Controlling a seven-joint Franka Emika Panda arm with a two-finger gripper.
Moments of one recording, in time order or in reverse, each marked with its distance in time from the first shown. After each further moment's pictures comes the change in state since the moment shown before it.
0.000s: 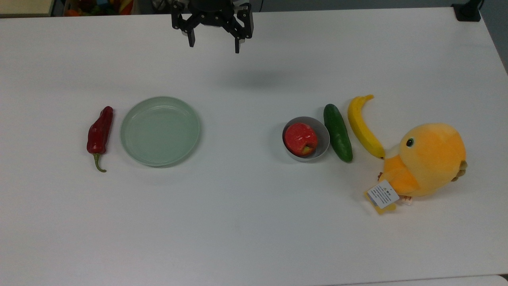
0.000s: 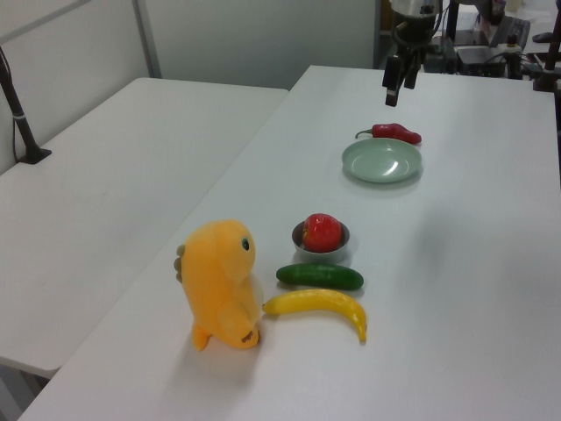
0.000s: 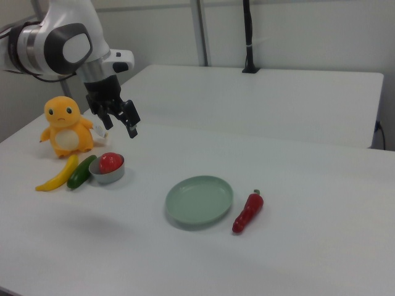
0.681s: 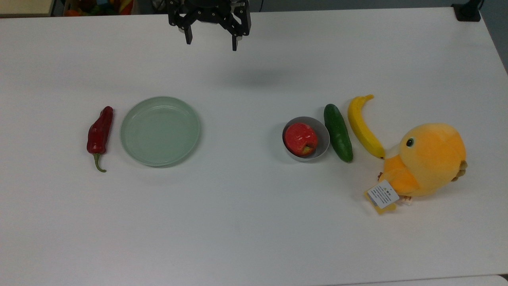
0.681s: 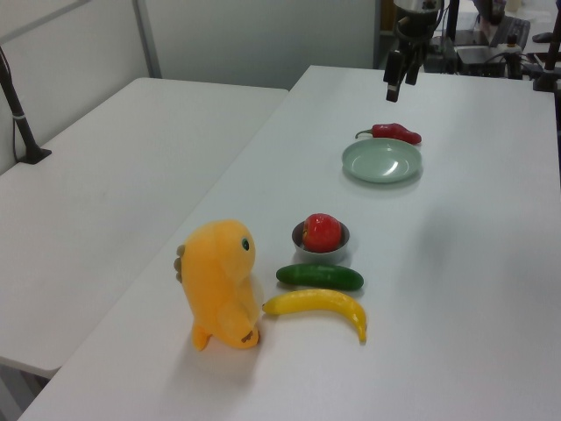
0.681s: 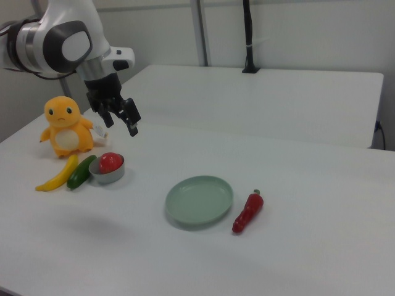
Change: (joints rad) arm -0.009 -0.011 -0.001 0.001 0.004 0.000 0.002
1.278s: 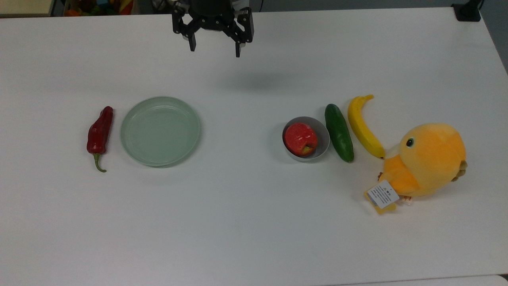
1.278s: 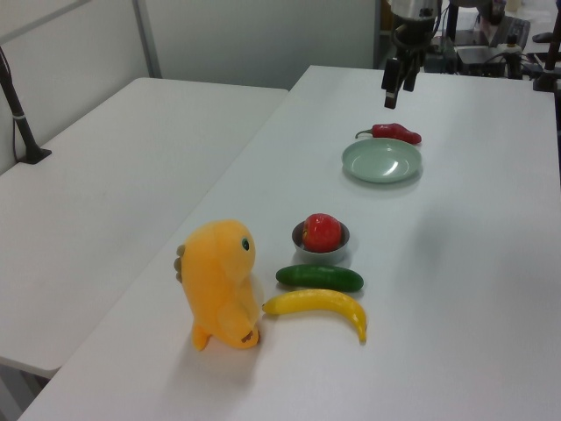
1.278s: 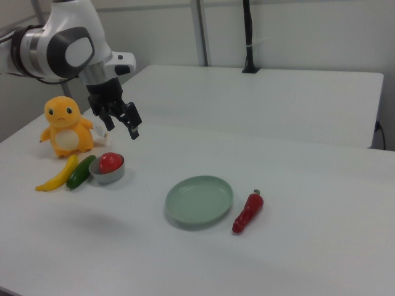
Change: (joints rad) arm 0.006 0.021 0.004 -0.011 0.003 0.032 -0.006
